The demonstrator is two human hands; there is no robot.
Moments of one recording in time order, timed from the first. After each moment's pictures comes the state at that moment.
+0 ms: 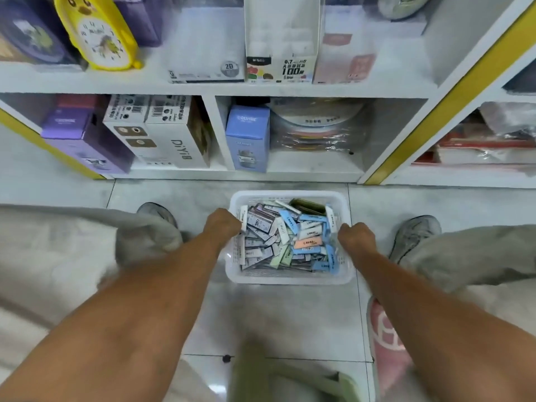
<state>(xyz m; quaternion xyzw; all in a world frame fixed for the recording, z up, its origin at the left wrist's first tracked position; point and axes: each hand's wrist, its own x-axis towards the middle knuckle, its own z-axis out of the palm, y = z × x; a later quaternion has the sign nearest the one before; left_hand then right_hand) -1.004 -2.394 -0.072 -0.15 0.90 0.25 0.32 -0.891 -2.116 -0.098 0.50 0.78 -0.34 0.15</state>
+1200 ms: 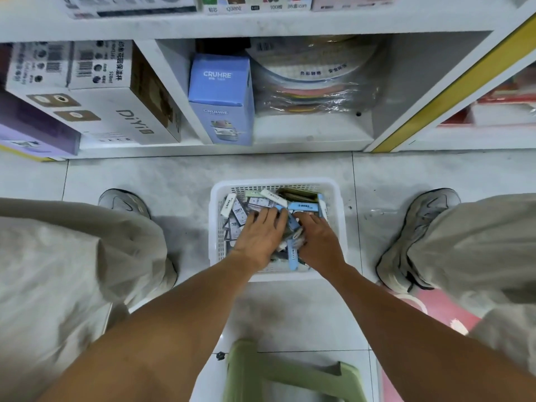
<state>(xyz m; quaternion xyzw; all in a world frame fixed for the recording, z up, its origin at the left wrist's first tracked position) -0.950 -2.328 -0.158 0.40 0.89 -0.06 0.22 -0.878 -2.177 -0.158 0.12 0.94 -0.31 0.09</state>
